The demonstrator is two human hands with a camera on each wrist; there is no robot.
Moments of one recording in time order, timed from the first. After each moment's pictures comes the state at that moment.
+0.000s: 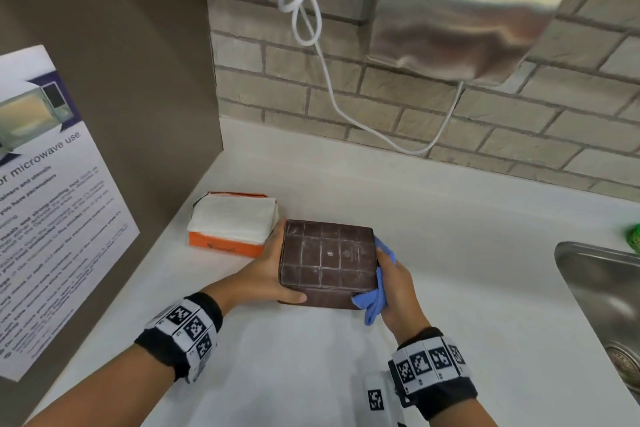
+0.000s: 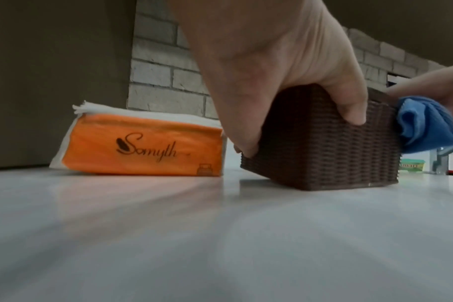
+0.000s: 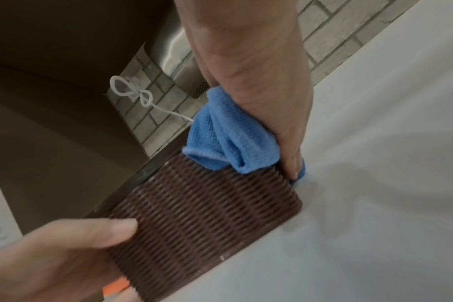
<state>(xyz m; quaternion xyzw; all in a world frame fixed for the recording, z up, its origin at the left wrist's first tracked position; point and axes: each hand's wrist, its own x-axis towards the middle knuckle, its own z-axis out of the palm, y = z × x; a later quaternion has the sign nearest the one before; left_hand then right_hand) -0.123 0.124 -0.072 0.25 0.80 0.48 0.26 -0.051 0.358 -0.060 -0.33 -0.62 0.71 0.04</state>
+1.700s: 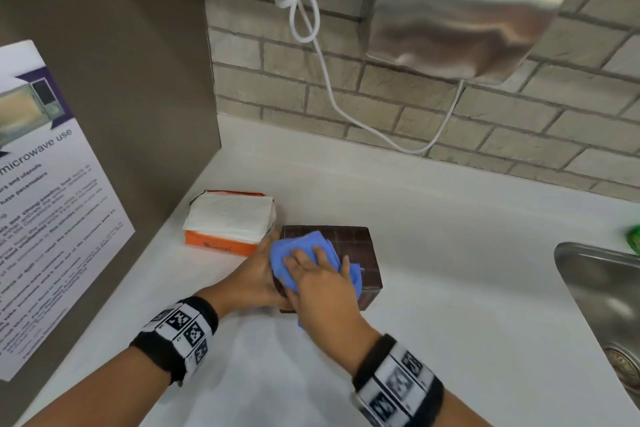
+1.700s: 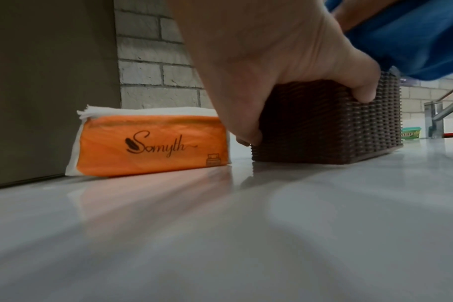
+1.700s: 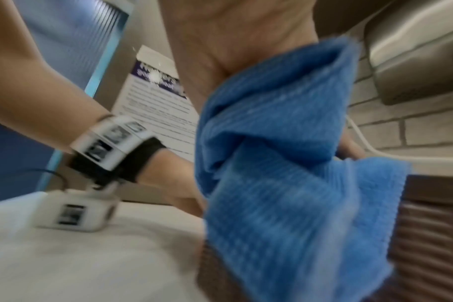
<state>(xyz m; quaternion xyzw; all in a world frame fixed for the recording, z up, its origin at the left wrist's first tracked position) -0.127 0.123 -0.094 0.28 0.79 0.51 0.18 -0.046 0.263 -0.025 0.05 -0.99 0.08 -0.07</state>
